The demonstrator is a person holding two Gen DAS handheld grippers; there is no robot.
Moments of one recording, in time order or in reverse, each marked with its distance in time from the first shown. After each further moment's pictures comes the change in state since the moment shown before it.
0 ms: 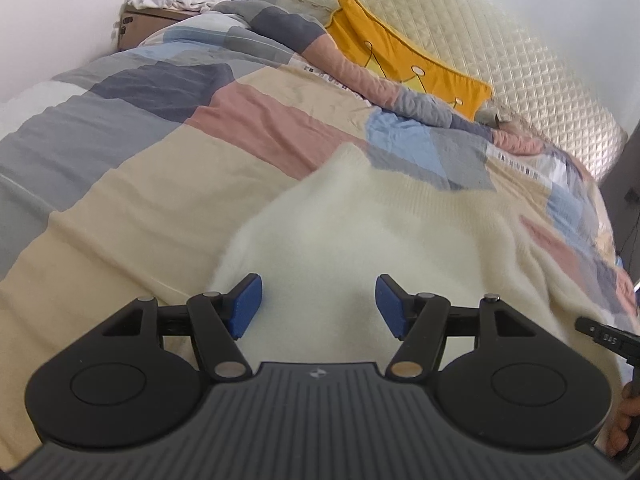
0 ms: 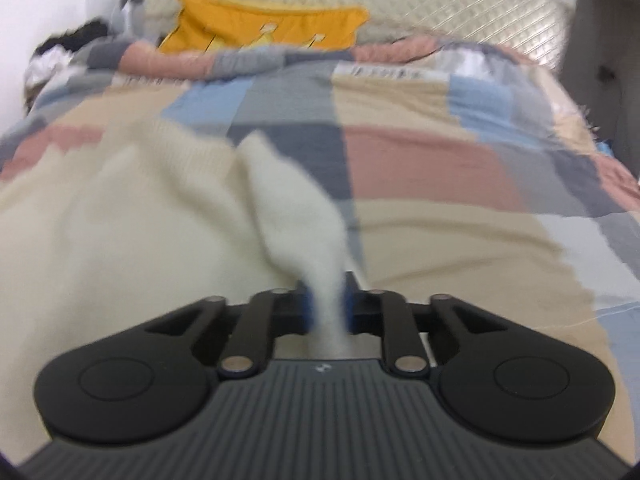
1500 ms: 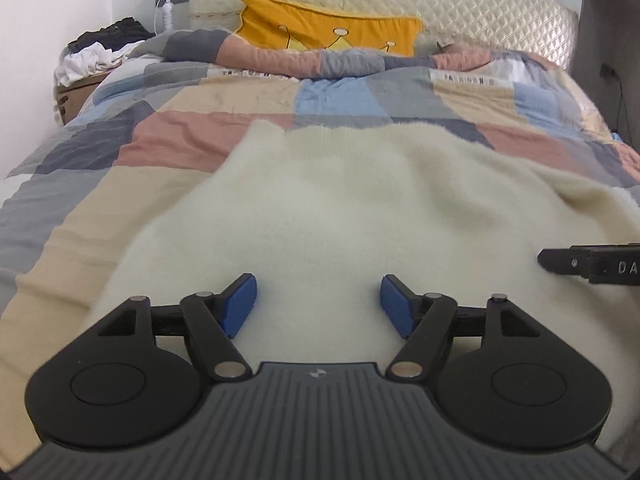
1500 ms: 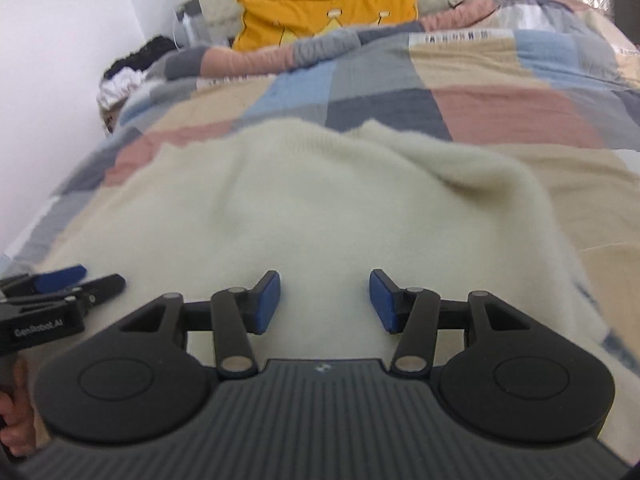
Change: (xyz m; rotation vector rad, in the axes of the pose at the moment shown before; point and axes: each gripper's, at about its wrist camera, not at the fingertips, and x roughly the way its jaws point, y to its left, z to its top) left arm 0.018 -0.080 -0.049 0.389 0.027 0.038; right arm -0.025 0.027 -0.021 0.092 0.106 0.312
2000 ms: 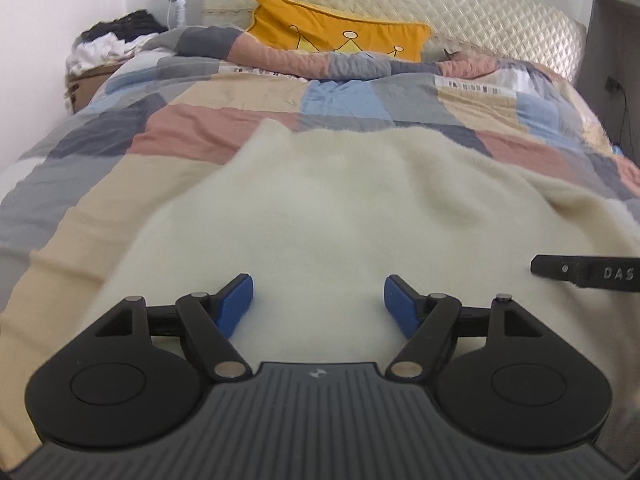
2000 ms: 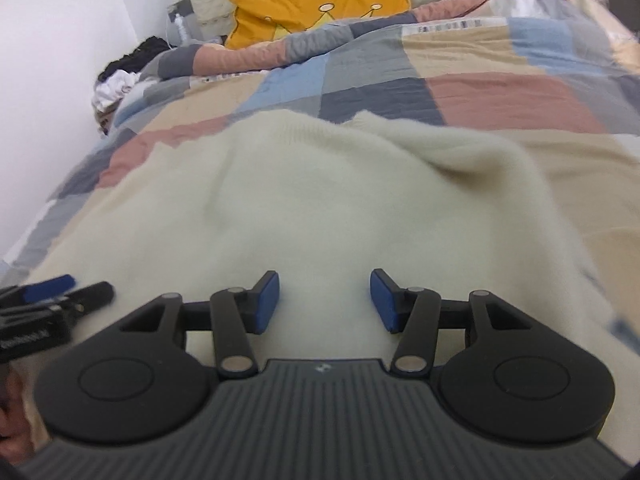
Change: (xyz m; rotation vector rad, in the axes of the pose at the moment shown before) left arm -0.032 0.000 -0.006 -0.059 -0.002 -0.005; right arm -0.012 -0.003 -0.008 0.034 -0.003 -0.012
